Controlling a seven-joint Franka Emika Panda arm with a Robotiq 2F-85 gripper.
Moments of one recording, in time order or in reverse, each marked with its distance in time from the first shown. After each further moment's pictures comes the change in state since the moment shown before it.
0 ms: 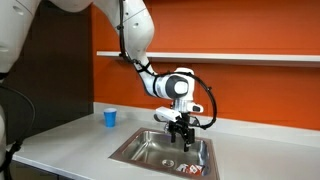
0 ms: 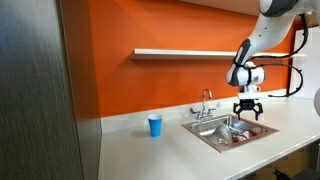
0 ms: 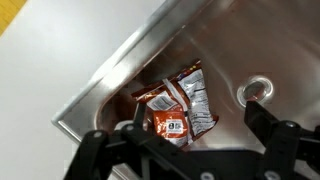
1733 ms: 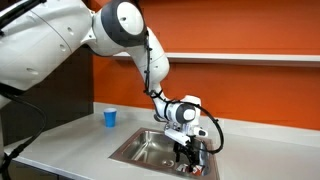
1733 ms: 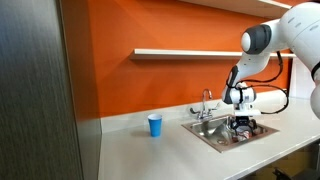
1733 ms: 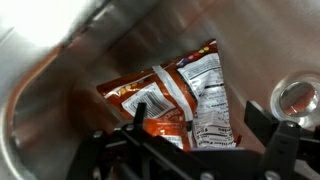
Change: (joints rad) arm -0.076 0.409 0.067 0.327 0.078 -0.025 -0.090
